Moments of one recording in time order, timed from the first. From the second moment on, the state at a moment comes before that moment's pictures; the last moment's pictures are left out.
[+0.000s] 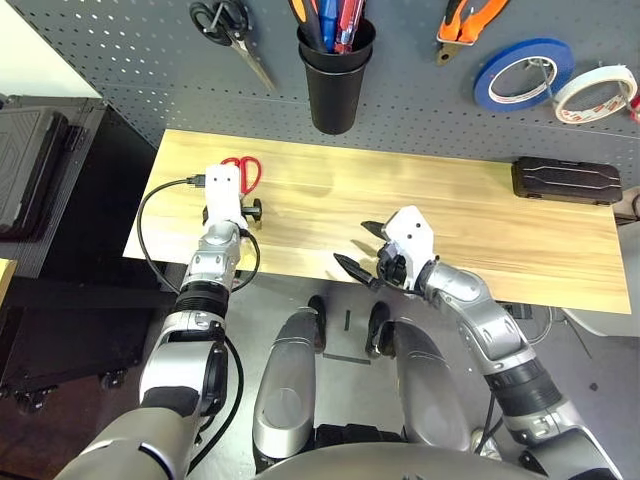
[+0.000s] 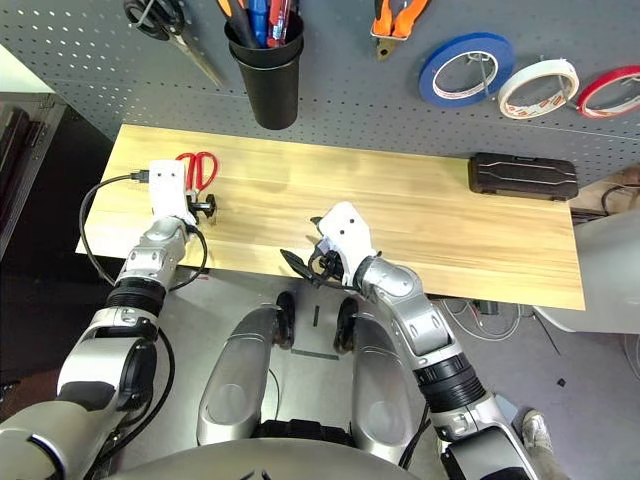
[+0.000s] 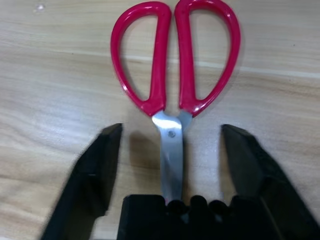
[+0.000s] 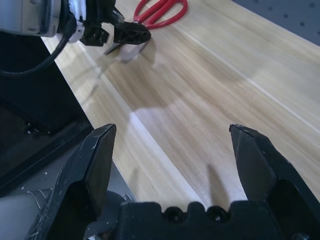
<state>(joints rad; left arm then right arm) -0.67 0.25 0.14 0.79 -0.04 0.24 0.04 -0.21 -0.21 0.26 -0.08 0.10 0.28 0.56</state>
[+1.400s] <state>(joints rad) -0.25 0.02 0.06 -0.12 -0.04 0.97 0.10 -0.28 -0.29 0.26 0.08 0.10 0.16 0.71</state>
